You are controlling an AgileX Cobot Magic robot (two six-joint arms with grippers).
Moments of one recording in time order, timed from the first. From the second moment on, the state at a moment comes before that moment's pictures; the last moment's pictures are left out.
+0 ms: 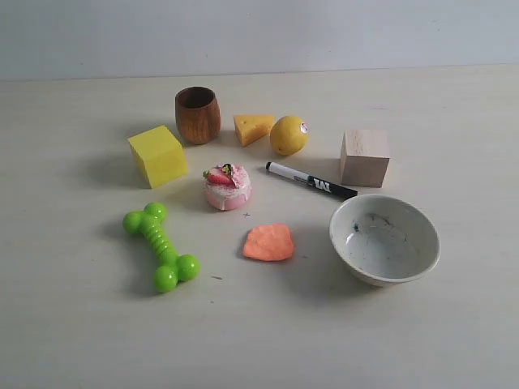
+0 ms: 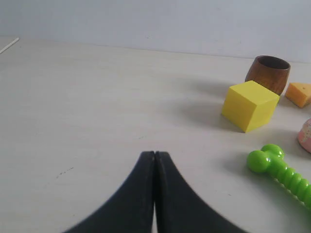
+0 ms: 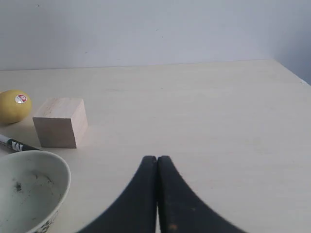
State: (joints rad) left arm -0.04 0.01 0.00 0.08 0.37 -0.15; right arm -0.09 0.01 -0.01 0.11 0.35 -0.11
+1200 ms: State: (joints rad) left arm -0.04 0.01 0.00 0.16 0.01 -0.28; right arm -0.09 0.01 -0.01 0.11 0.35 -0.11
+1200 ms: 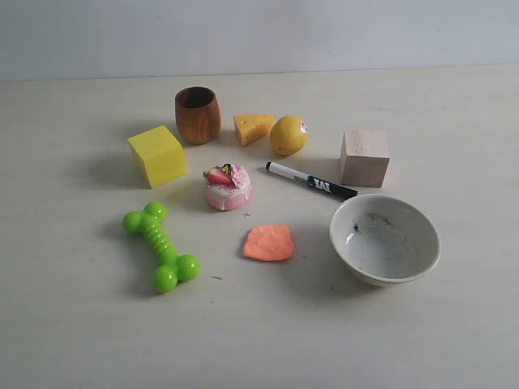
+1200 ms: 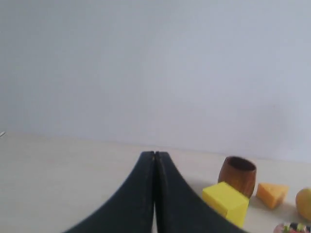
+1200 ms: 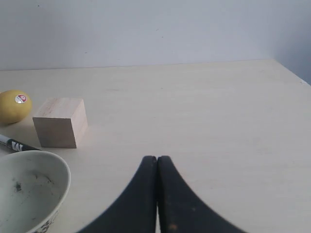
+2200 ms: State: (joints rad) left arm -0.66 1.33 -1.21 0.00 0.82 0.23; right arm -0.09 0.01 -0.01 0.11 0.35 -0.11
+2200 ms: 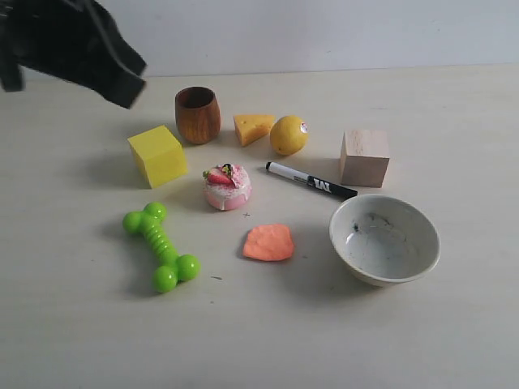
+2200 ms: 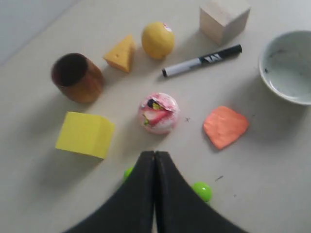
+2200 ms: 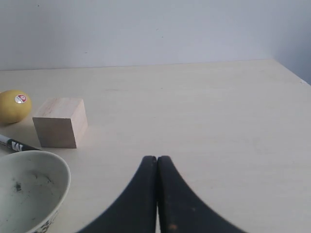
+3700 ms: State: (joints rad) left arm -0.84 2.10 -1.71 -0.05 1.12 -0.08; right arm -0.09 0.01 -0.01 0.11 0.35 -0.11
